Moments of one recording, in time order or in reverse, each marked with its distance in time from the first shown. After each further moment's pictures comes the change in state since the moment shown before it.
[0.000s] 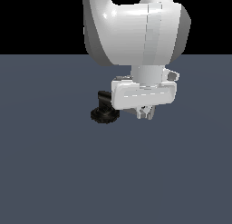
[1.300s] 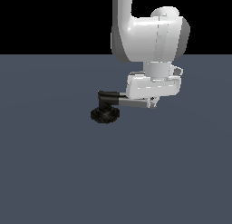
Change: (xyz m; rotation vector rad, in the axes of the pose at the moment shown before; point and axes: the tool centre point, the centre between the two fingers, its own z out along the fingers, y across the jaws) arm 0.060 0.070 -0.001 -0.005 0.000 0.020
